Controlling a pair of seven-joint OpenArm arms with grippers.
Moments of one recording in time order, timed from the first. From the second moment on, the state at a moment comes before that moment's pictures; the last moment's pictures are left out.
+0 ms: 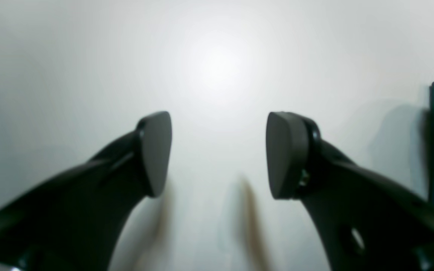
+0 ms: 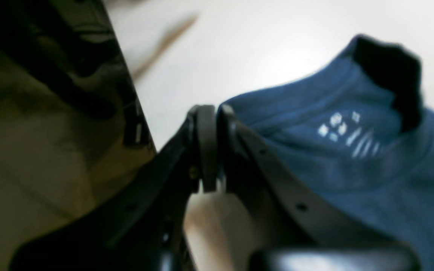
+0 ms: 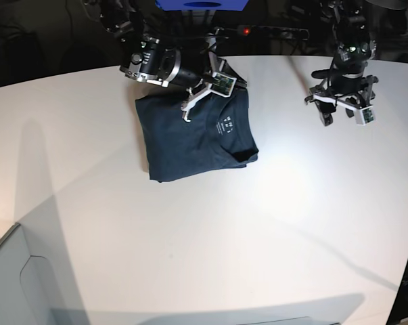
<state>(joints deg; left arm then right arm) 28.9 -8.6 -22.4 112.7 -21.2 0.9 37.3 -17.3 4.2 -26.0 109.1 0.0 45.0 -33.0</state>
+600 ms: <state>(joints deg) 28.5 -8.4 -22.4 113.2 -21.2 0.9 37.6 -15.0 4.5 -21.8 110.5 0.5 45.0 -32.7</state>
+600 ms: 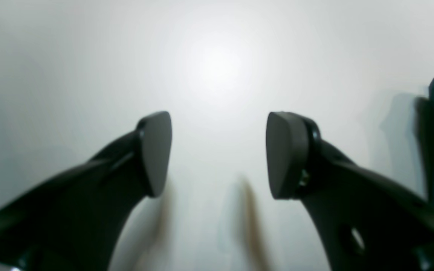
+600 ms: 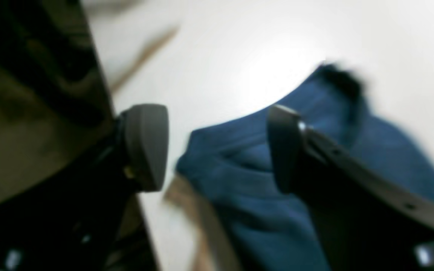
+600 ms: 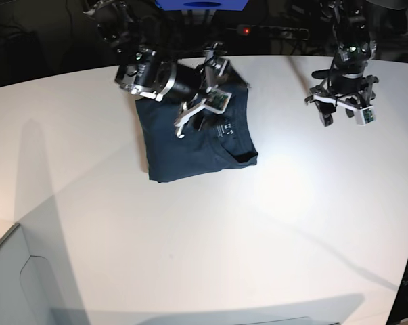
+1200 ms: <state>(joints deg) 23.9 -5.4 -6.8 117.5 -21.0 1.0 37.4 -18.5 4.5 -2.6 104.0 0.4 45.0 -32.6</state>
